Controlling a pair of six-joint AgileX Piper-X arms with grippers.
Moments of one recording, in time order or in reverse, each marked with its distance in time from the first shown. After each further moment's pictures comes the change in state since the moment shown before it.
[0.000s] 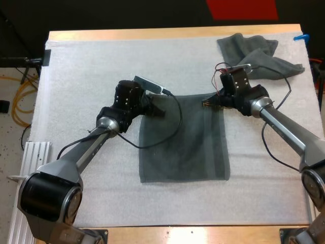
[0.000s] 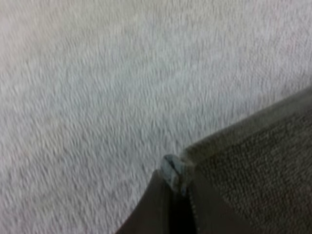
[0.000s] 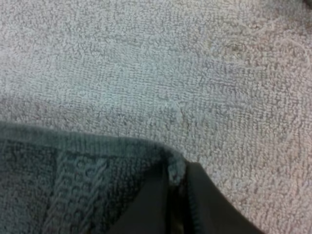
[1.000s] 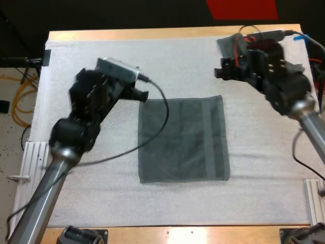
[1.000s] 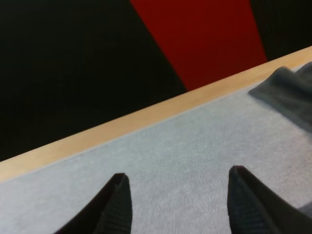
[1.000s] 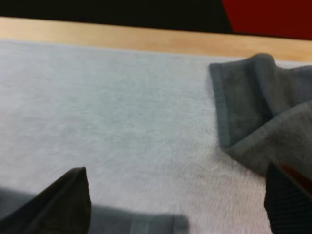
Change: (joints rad) left arm 0.011 -0.578 -0.087 0.270 -0.056 0.000; right arm 0.000 -0.393 -0.152 0.212 0.045 0.006
